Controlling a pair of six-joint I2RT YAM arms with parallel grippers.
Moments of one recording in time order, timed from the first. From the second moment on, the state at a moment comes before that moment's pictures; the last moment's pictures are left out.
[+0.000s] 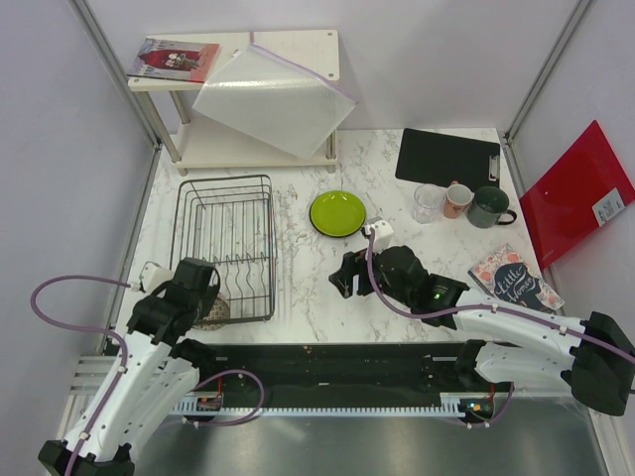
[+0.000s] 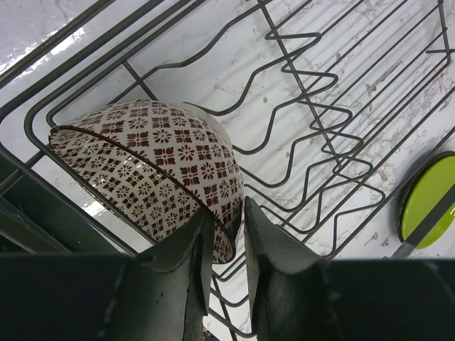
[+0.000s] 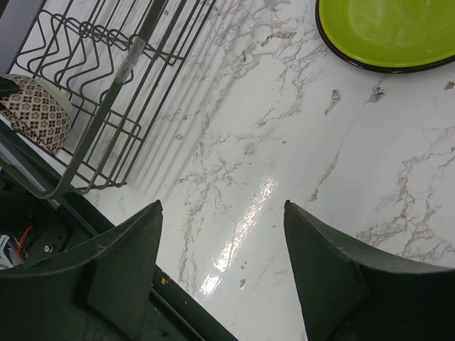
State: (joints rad) left arm -0.36 0.57 0.63 -1.08 -0.47 -1.42; right arm 0.97 1.07 0.62 0.01 0.16 0.52
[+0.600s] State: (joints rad) left arm -0.36 0.51 0.61 -1.07 -0.47 -1.41; right arm 0.97 1.08 0.62 0.01 0.16 0.52
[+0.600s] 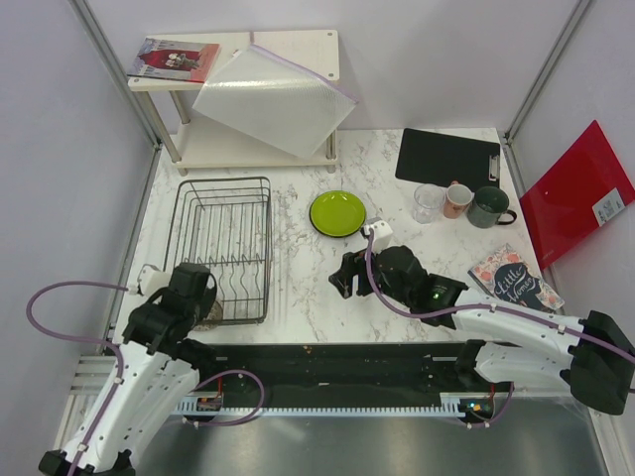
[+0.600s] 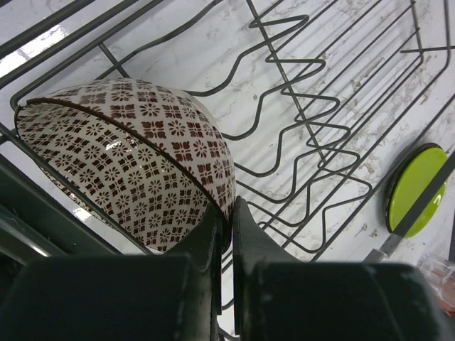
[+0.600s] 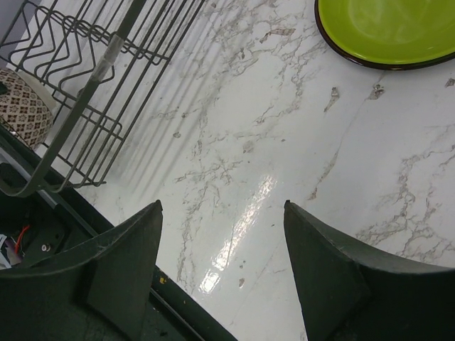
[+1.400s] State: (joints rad) left arm -0.36 0.20 0.60 -1.05 -0.44 -1.26; right arm 0.97 1.14 0.62 0.02 0.09 0.52
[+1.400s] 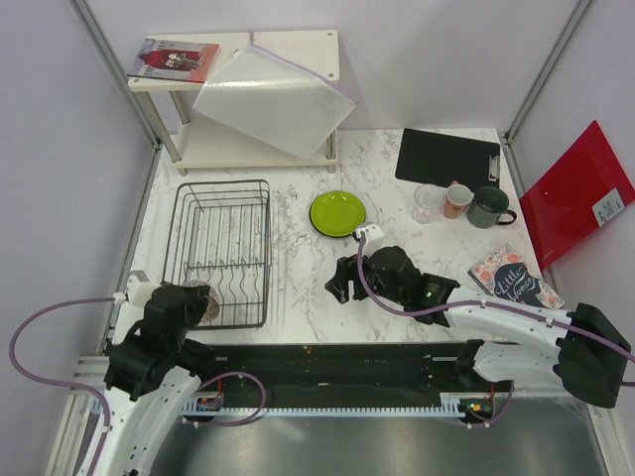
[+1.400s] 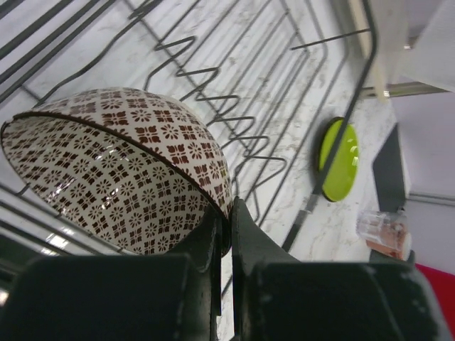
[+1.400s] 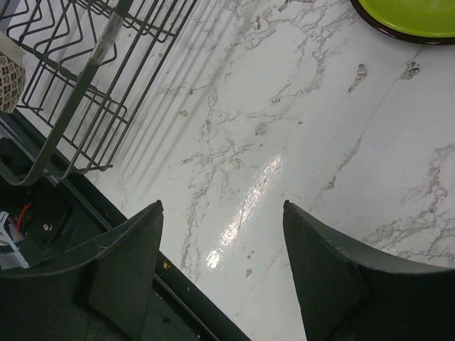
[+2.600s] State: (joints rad) left arm -0.98 1.76 1.89 -0.88 -0.12 -0.34; right arm 0.97 0.56 1.08 -0.54 0.80 0.51
